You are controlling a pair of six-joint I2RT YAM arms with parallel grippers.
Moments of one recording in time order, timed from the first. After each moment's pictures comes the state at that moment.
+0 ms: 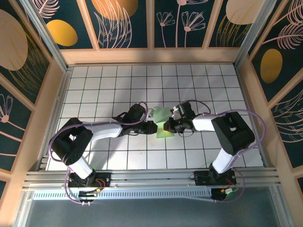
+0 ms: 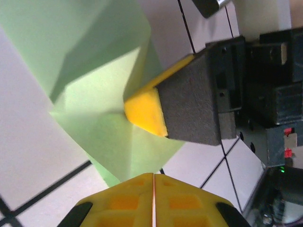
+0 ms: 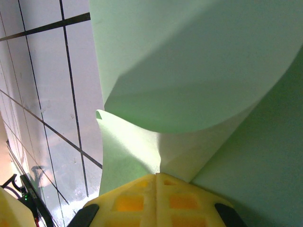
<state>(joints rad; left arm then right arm) -0.76 1.66 0.80 0.07 0.47 -0.68 0.50 1.70 0.69 0.01 -0.59 0.65</state>
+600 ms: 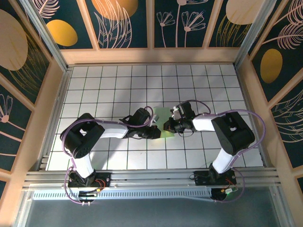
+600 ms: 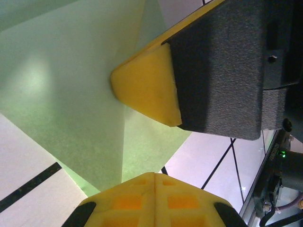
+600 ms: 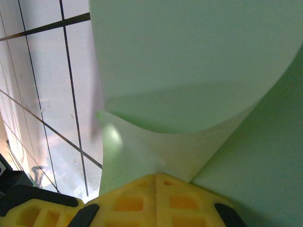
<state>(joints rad) -0.80 1.80 0.80 0.15 0.54 -0.71 0.50 1.70 0.69 0.01 -0.59 0.65</state>
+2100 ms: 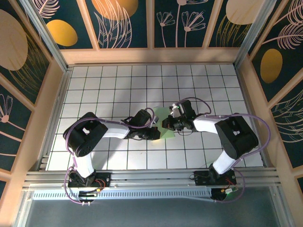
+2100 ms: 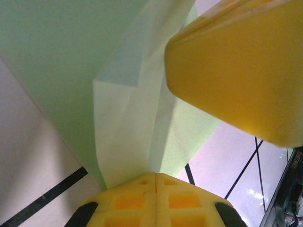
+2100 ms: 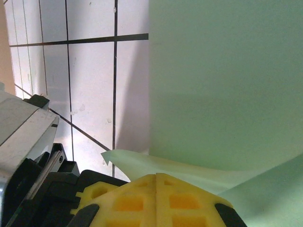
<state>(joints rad) -0.81 1.83 0.80 0.15 0.49 -0.70 0.52 1.64 0.69 0.05 -0.59 0.65</state>
